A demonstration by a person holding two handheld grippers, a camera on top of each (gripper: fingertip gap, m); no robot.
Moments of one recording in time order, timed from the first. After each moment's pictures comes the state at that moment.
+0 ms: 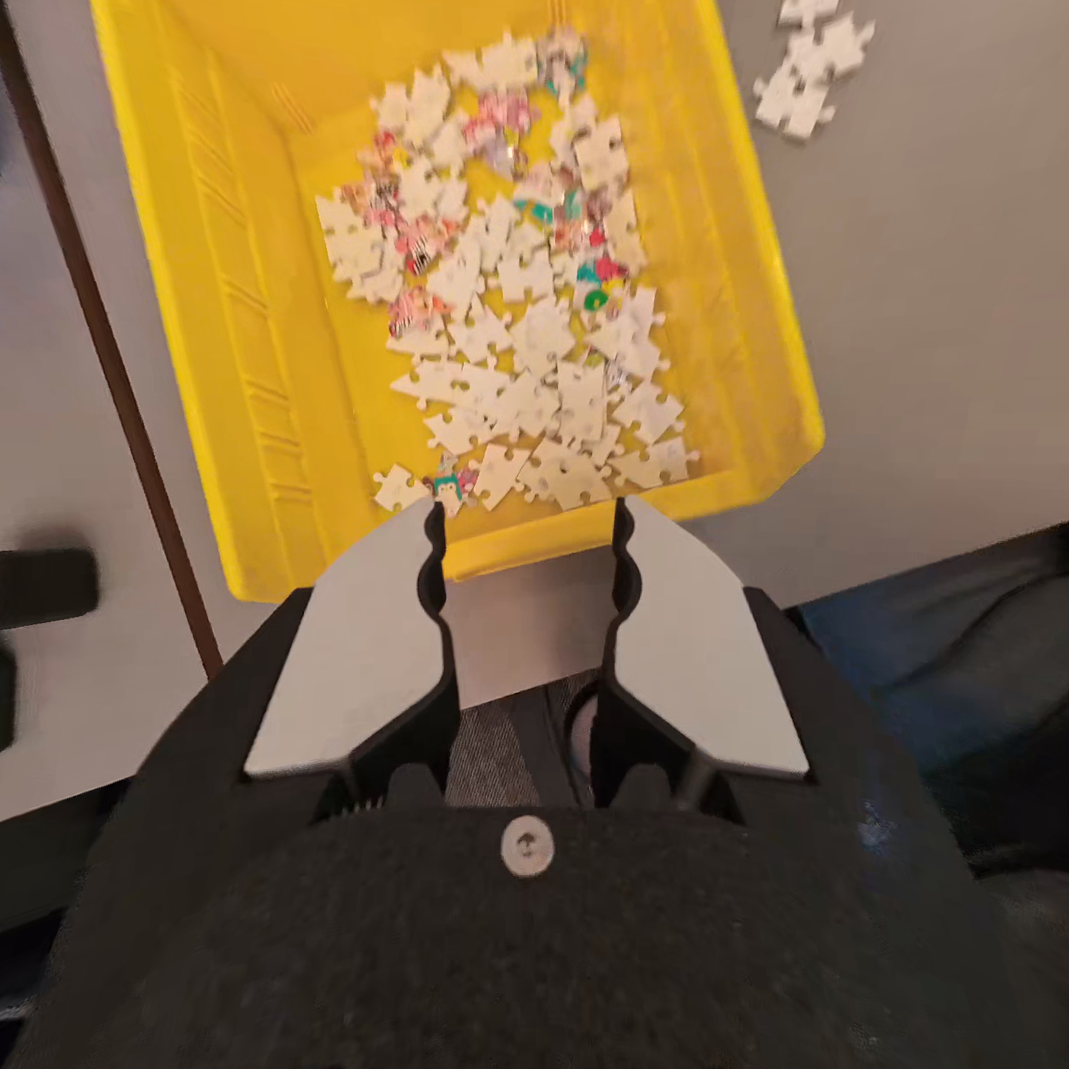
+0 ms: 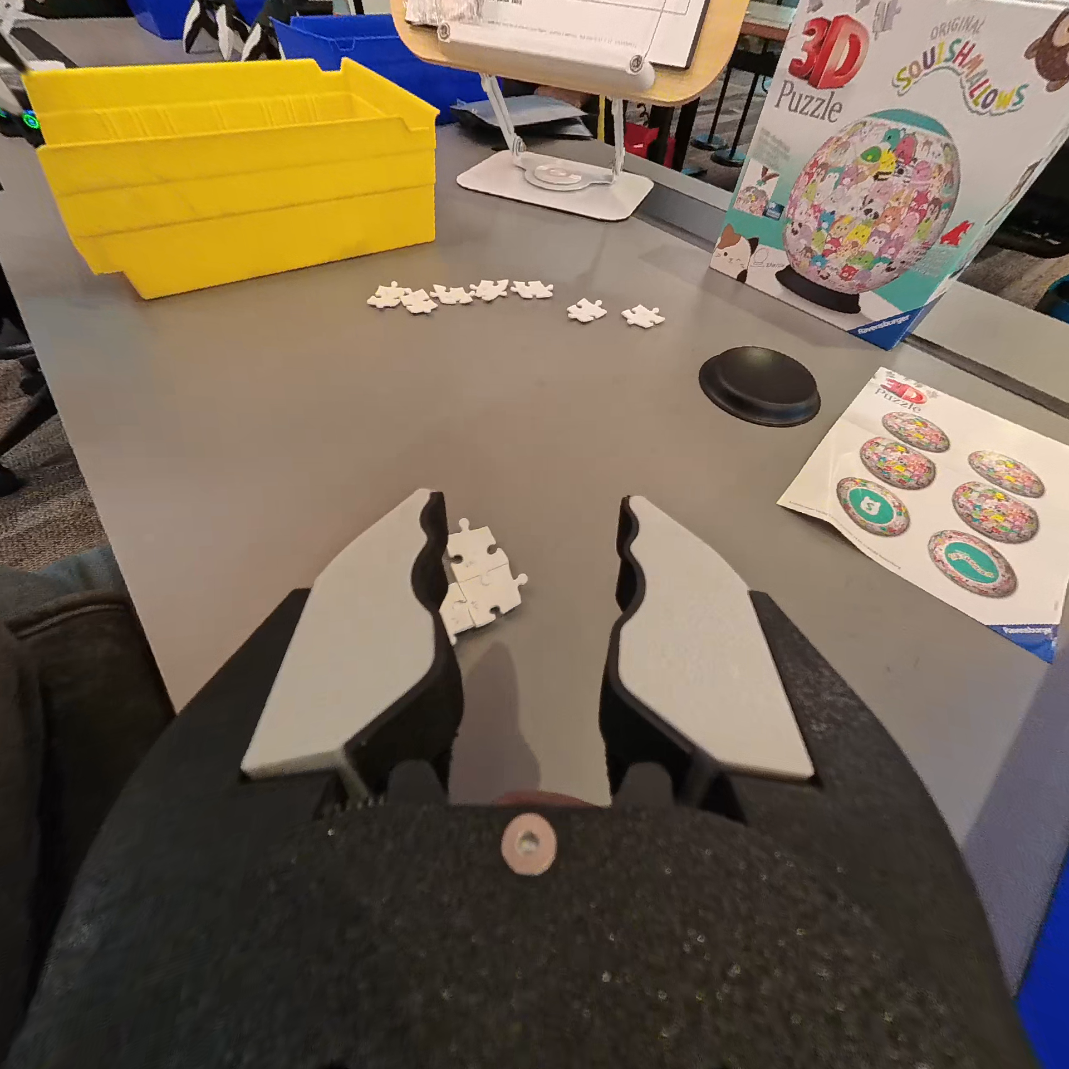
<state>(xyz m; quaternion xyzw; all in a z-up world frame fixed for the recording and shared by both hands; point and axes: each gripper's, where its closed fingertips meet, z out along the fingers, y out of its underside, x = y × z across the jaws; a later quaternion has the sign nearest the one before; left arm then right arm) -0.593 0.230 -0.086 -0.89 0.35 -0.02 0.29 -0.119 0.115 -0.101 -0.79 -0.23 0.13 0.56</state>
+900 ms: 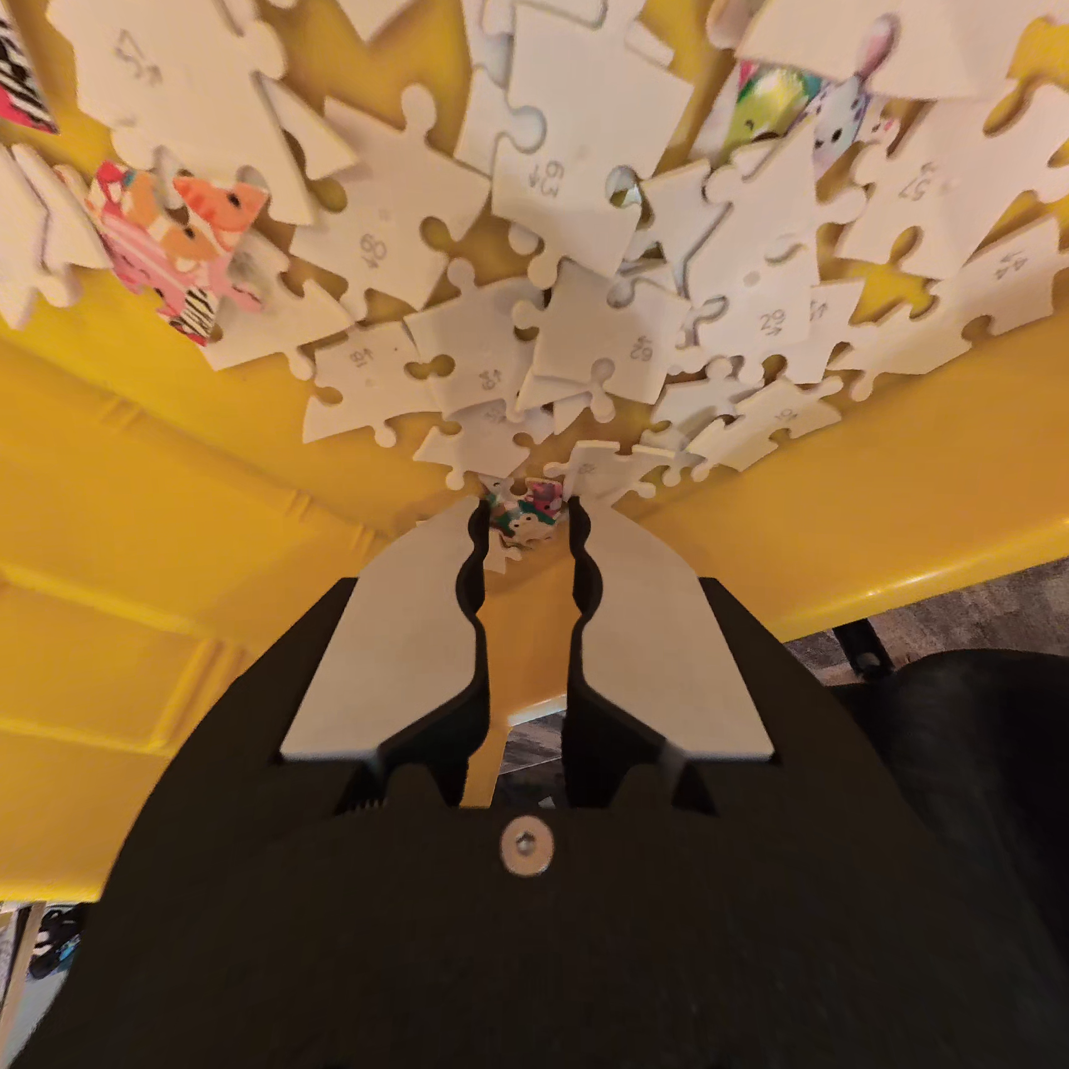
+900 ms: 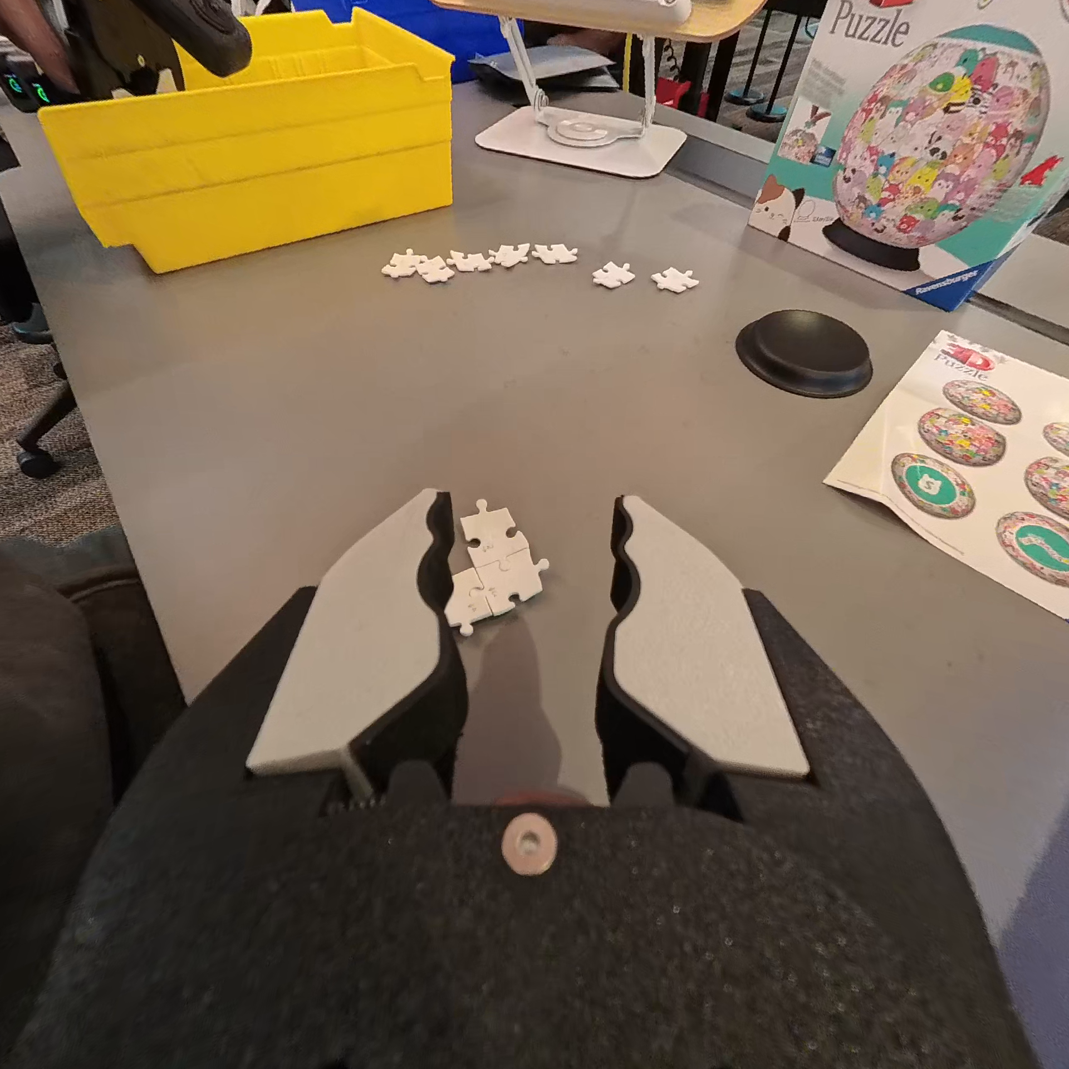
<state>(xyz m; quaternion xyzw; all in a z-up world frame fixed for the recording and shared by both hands) -0.632 0.279 -0.191 -0.82 0.56 0.09 -0.12 -0.127 0.116 -0.118 -0.80 -0.23 0.15 0.53</state>
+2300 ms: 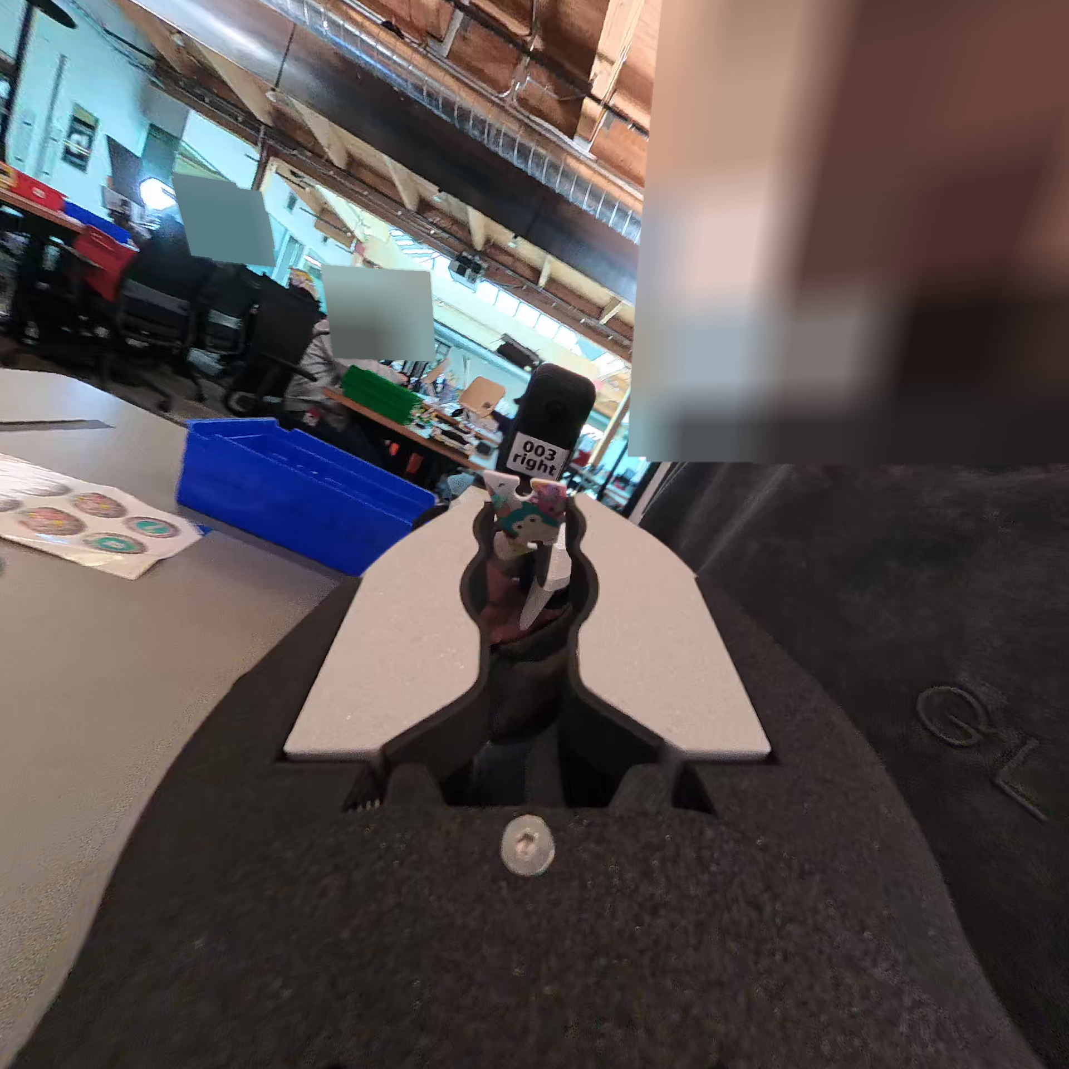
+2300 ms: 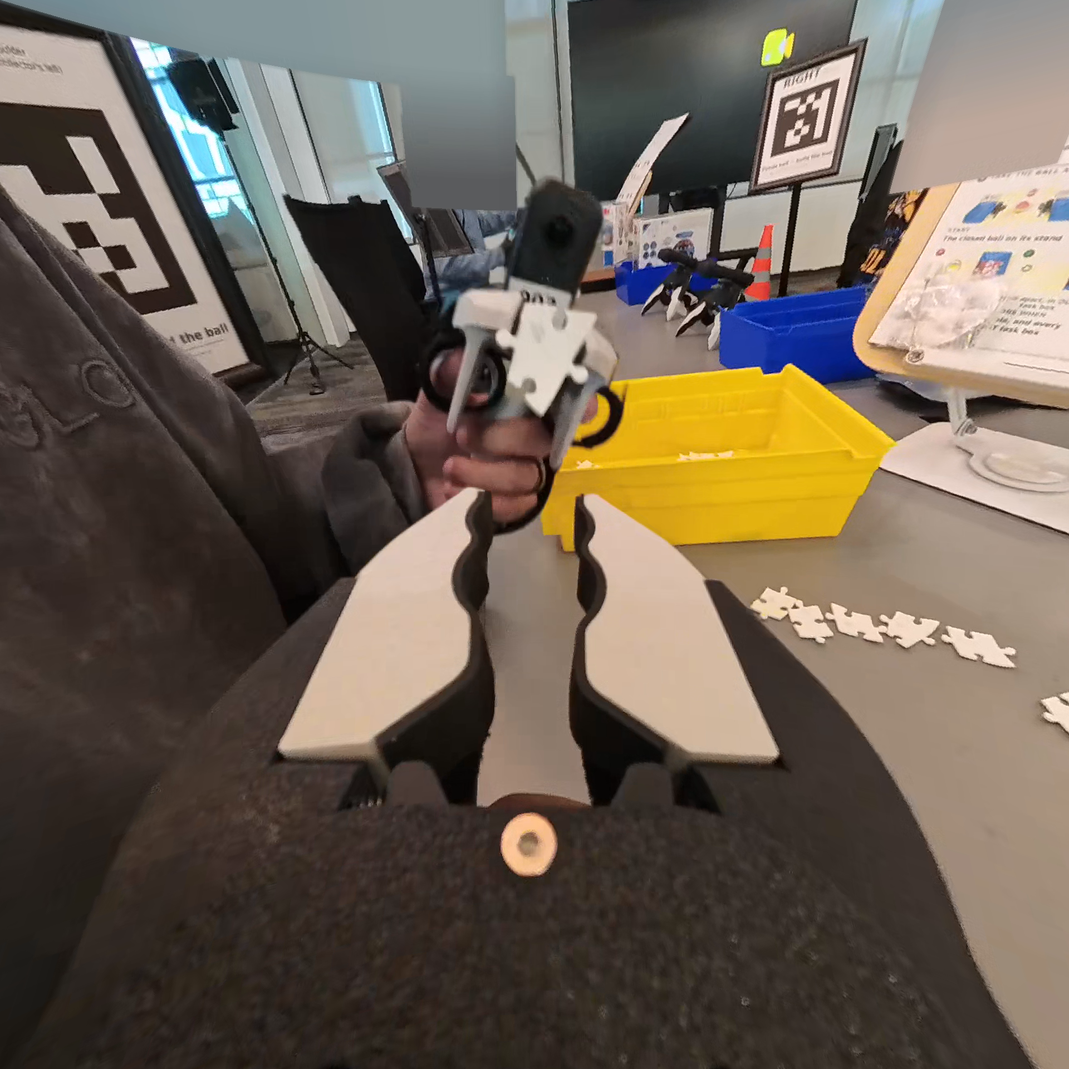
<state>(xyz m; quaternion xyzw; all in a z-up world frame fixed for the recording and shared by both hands) -0.341 0.119 0.061 -0.46 0.36 -0.74 0.32 -0.316 0.100 0.020 -0.62 -0.37 0.42 0.55</state>
